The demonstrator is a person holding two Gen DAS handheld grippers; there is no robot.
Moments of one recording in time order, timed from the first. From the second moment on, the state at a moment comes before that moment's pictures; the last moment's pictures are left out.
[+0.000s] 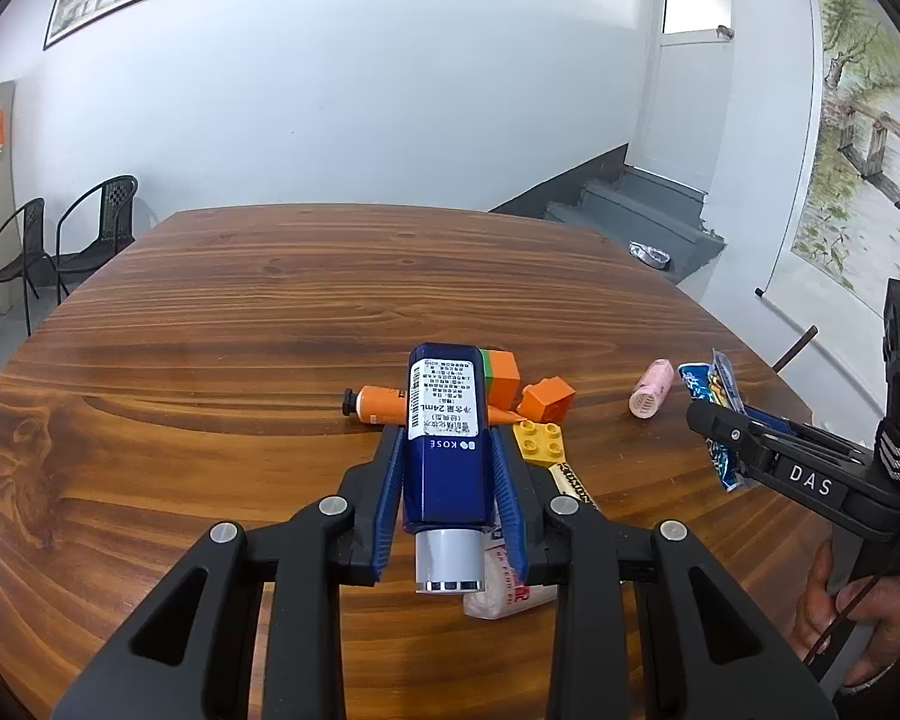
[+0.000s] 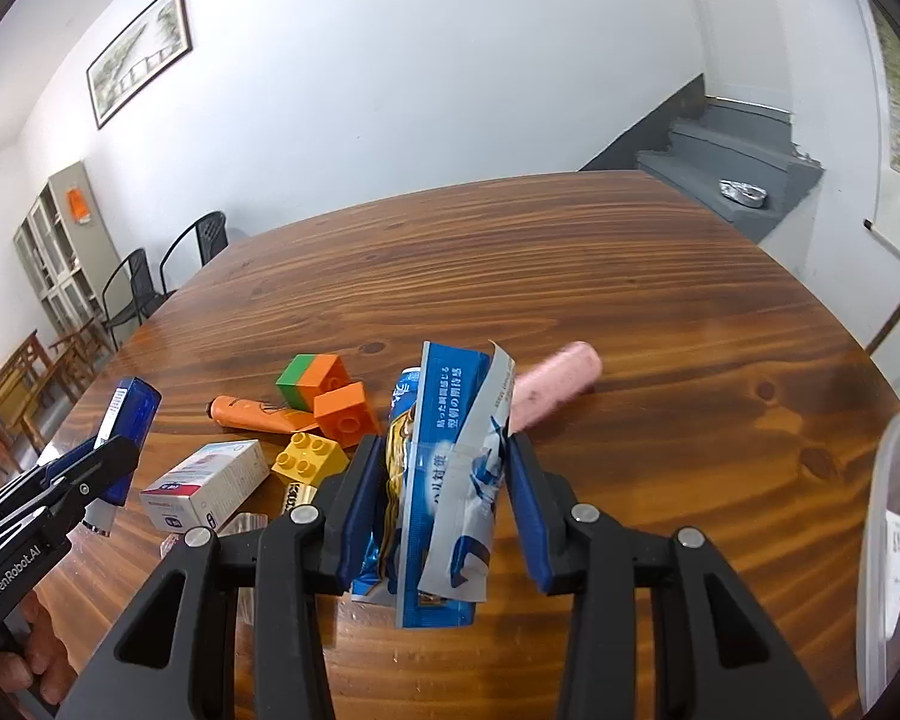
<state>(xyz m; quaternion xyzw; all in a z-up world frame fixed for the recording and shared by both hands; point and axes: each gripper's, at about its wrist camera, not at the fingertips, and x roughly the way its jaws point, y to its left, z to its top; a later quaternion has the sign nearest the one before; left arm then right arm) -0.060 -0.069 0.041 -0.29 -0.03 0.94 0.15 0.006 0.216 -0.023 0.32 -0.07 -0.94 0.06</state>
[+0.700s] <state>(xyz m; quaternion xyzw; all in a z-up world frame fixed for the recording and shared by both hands) -0.029 0.027 0.047 -0.30 0.02 0.92 0.24 0.090 0.323 -0.017 0.29 -0.14 -0.95 -0.05</state>
